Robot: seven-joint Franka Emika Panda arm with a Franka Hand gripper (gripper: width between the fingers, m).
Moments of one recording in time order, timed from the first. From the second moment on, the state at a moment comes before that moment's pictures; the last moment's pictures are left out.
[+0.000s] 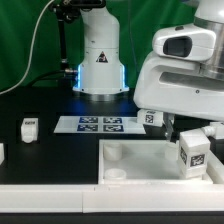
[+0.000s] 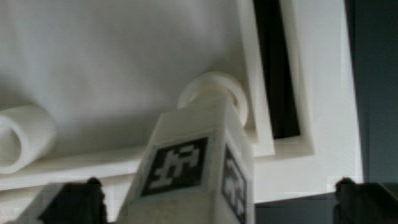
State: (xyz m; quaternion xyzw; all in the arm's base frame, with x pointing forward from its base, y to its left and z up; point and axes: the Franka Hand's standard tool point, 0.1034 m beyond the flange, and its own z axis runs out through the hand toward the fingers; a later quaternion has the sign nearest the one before) arm 0.654 0.100 0.081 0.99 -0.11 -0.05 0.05
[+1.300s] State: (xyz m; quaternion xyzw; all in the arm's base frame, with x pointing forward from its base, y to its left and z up) arm 0.668 0.079 0.088 0.98 -0.20 -0.03 0.04
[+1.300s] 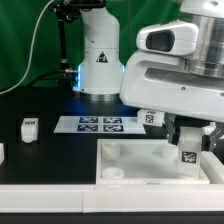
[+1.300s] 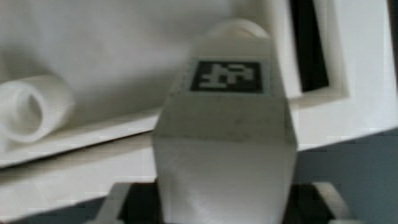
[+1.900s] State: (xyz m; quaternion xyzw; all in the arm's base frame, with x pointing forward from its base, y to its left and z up) arm 0.659 0.088 0.088 0.90 -0.43 0.00 0.07
